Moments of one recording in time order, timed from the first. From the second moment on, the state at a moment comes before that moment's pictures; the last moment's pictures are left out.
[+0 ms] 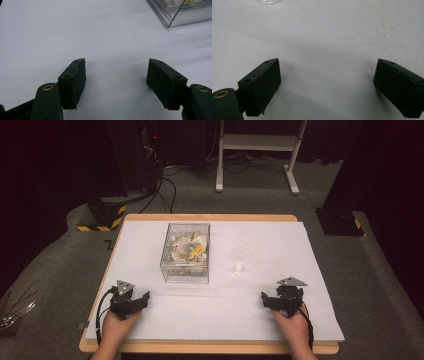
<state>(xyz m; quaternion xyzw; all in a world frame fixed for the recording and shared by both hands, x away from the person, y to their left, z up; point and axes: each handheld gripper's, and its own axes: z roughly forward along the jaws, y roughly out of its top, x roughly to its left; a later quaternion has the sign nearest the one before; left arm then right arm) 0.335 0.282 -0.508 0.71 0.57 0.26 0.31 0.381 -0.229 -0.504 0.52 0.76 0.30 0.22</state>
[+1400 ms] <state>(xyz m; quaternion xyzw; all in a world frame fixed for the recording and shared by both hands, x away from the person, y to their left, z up) 0.333 0.285 -0.507 0.73 0.55 0.24 0.32 0.381 -0.229 -0.505 0.52 0.77 0.30 0.22</state>
